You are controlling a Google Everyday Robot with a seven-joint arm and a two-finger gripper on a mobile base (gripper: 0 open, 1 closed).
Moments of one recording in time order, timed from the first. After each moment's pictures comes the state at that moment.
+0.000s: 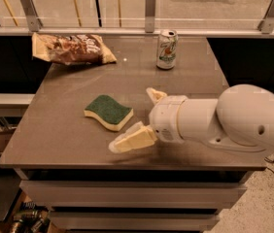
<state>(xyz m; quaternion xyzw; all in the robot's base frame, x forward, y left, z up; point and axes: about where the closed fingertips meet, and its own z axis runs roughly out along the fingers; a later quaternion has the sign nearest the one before) 0.482 0.011 0.852 -0.45 0.72 0.22 0.48</state>
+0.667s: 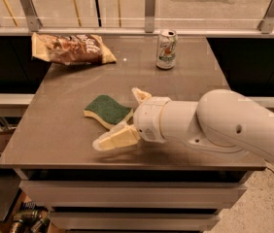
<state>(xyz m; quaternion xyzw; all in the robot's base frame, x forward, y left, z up) 0.491 0.048 0.848 -0.44 0.70 0.25 0.50</state>
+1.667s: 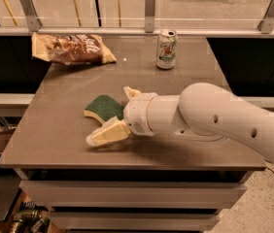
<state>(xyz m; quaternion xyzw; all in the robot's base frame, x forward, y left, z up) 0.514 0.069 0.833 -0.45 0.71 0.25 0.48</state>
